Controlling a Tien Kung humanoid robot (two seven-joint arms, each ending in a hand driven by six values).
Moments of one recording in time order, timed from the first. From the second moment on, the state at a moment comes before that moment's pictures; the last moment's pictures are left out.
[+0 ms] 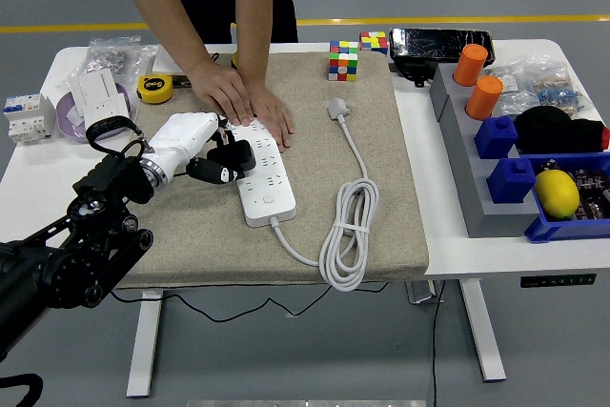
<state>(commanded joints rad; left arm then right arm) -0.56 0.19 -0.92 -0.95 2.12 0.13 0.02 0.08 -0.13 1.47 0.18 -1.51 0.03 -0.09</state>
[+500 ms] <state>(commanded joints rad) -0.57 0.19 -0.91 -0.95 2.14 0.13 0.02 0.09 -0.13 1.48 0.18 -1.51 0.03 -0.09</state>
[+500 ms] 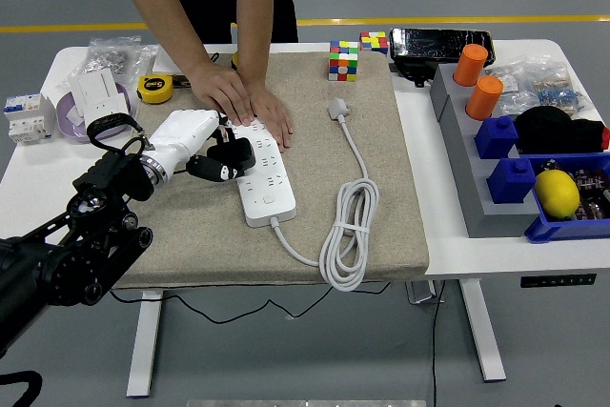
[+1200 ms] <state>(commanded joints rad) -0.57 0.19 -0.91 -0.93 2.14 0.13 0.02 0.09 -0.13 1.48 0.18 -1.51 0.03 -0.09</state>
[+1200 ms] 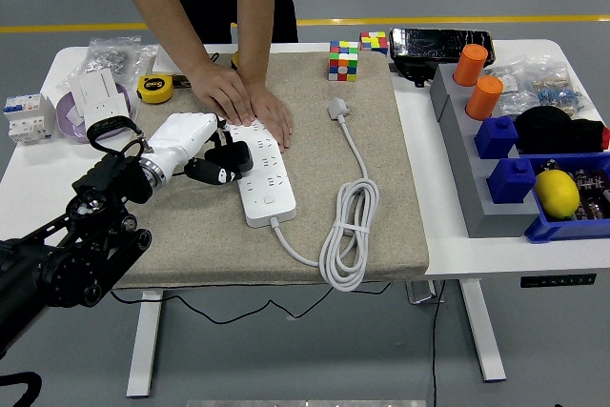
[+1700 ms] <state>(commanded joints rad) -0.57 0.19 -0.90 -0.92 2.15 0.14 0.01 0.09 -0.13 1.48 0.18 -1.51 0.03 -0.09</state>
